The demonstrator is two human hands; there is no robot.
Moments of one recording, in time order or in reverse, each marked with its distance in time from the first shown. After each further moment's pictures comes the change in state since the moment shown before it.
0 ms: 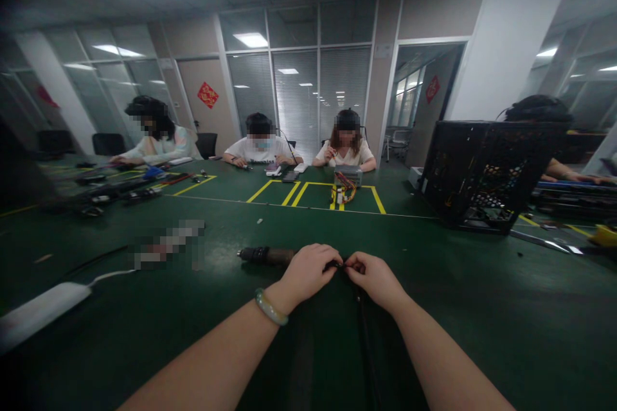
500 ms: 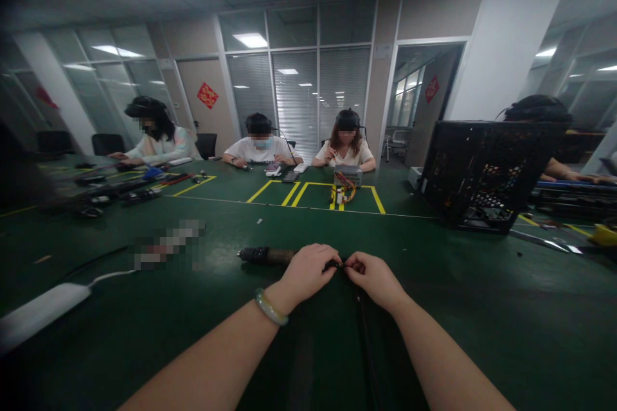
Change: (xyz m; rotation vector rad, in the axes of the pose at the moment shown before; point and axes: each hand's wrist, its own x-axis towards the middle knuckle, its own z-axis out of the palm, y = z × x) left_hand 0.000 -0.002 0.002 -0.027 0.031 0.006; right_hand -0.001 0.000 -0.002 -0.007 -0.029 0.007
